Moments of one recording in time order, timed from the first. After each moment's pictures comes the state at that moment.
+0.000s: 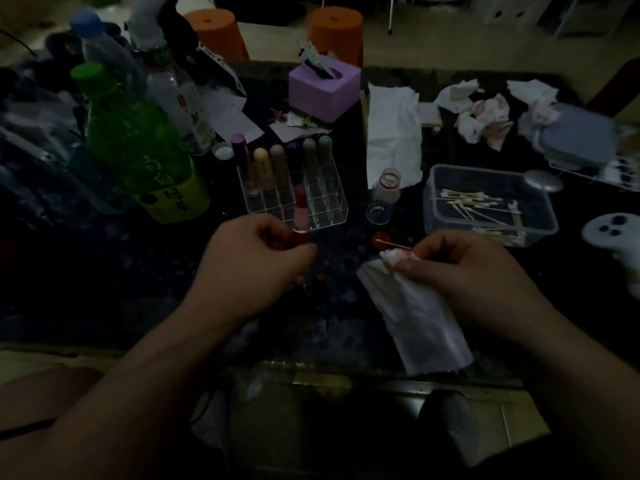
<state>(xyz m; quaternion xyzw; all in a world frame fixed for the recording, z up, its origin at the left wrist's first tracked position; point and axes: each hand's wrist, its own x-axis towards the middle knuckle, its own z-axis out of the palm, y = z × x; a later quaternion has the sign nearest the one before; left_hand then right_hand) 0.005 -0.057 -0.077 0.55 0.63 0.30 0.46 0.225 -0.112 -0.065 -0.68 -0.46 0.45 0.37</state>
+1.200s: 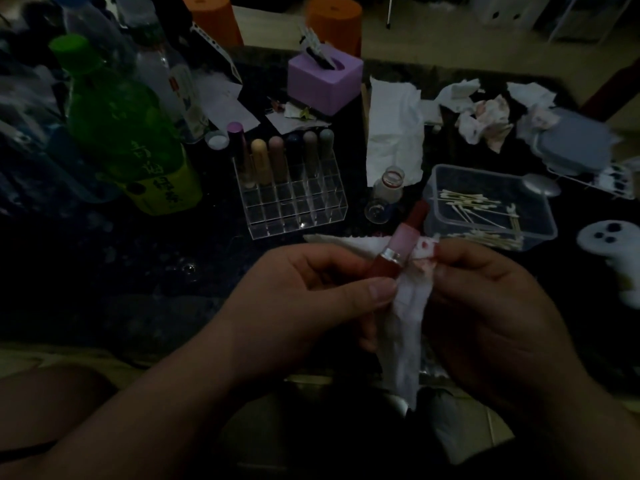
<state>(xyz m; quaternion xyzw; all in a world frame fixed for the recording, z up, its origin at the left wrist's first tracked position) 0.019 -0.092 -0.059 0.47 0.35 0.32 0.75 0.200 -0.133 -0.061 -0.43 -0.29 0.63 0.58</state>
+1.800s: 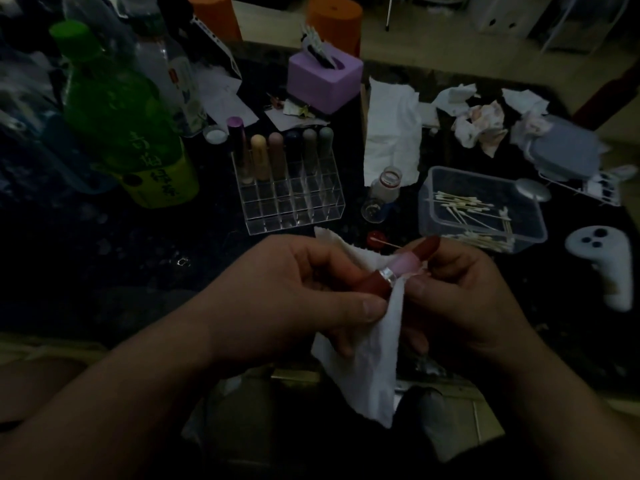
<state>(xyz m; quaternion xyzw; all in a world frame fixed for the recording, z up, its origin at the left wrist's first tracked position) 0.005 -0.083 -0.048 0.53 0.36 0.23 0.73 0.203 -0.122 -0.068 -0.39 -0.43 0.64 0.50</state>
